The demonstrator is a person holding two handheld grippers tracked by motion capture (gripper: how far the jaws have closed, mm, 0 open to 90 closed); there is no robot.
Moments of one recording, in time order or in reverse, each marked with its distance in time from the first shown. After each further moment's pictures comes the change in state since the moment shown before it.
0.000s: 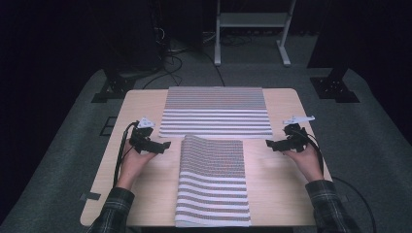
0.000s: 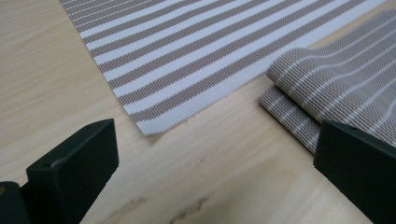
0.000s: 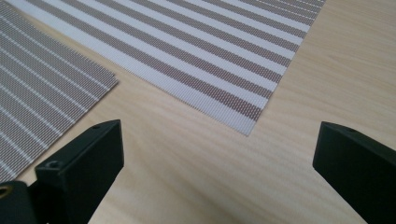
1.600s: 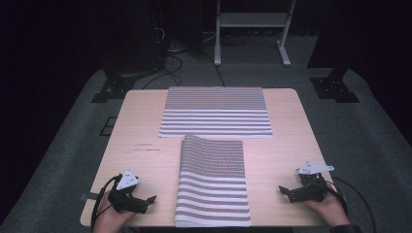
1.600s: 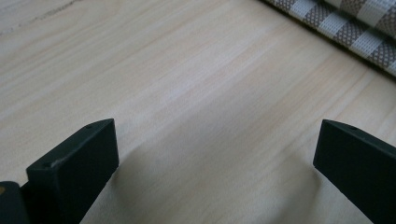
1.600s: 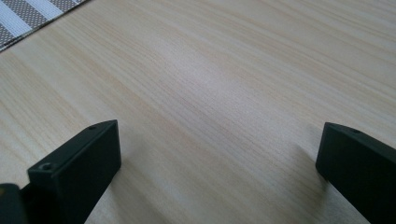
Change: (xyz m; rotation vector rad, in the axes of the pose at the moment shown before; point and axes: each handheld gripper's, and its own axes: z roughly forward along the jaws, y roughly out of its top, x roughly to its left) left arm -0.067 -0.131 -0.080 0.060 -0.050 0.064; right arm 0.038 -0.124 -0.057 0.028 0.072 -0.099
